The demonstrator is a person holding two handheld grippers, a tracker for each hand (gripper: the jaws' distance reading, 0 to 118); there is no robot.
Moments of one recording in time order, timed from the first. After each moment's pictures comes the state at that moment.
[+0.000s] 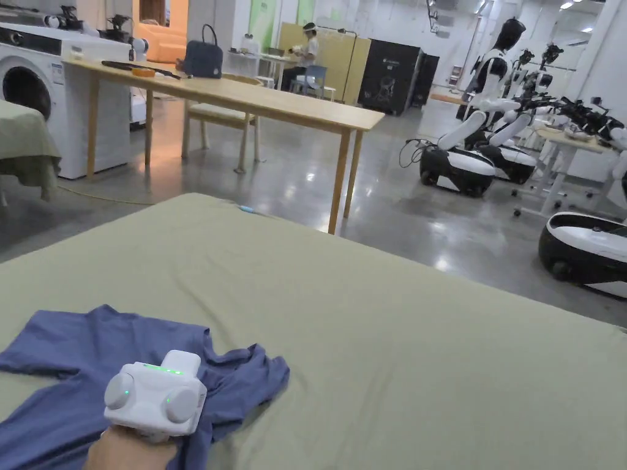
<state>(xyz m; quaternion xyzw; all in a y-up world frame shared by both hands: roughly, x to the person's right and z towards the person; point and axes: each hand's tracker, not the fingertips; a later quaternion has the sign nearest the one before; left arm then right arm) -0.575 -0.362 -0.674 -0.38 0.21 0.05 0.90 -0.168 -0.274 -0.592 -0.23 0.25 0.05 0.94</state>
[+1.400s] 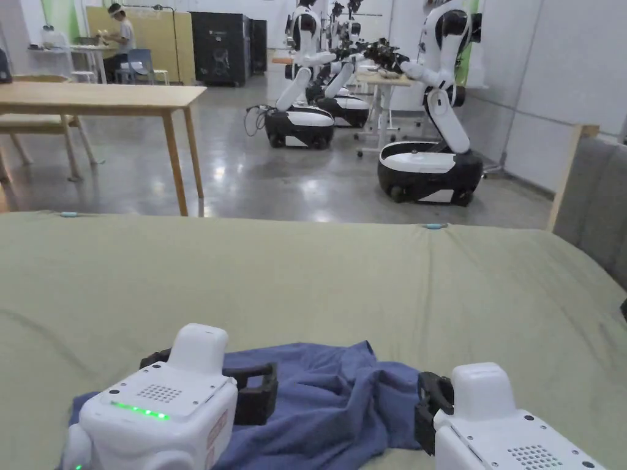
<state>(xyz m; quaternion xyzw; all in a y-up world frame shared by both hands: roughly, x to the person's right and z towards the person) -0.272 -0.232 -0.548 -0.20 -0.03 -0.01 0.98 0.045 -0.241 -0.533 -0.17 0.10 0.03 0.98</state>
